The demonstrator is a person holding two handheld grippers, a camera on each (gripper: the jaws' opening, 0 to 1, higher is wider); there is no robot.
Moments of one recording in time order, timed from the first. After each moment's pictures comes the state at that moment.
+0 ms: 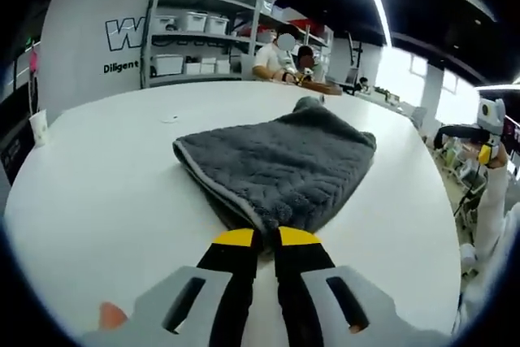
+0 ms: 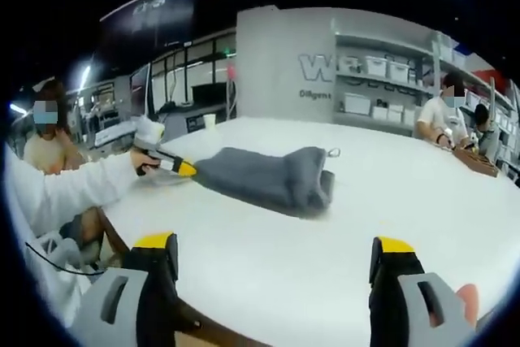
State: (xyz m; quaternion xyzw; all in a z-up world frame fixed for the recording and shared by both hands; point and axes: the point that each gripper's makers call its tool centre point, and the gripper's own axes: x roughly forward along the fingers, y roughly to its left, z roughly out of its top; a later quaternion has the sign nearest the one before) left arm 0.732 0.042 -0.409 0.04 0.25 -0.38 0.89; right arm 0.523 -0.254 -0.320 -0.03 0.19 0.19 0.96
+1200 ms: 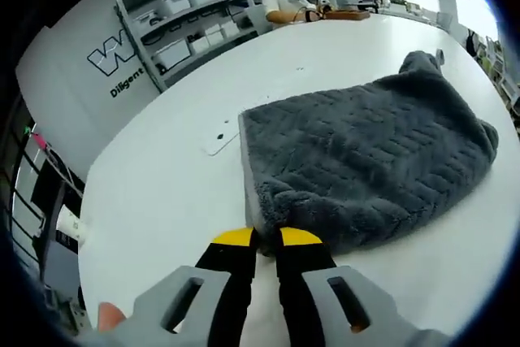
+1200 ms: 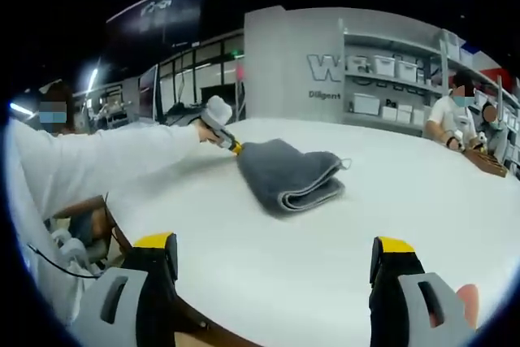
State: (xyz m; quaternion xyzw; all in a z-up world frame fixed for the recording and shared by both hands) left arm 0.905 0.023 -0.409 0.27 0.31 -0.28 0.87; right arm 0.527 -0.245 -0.326 -0.03 0.19 0.21 0.96
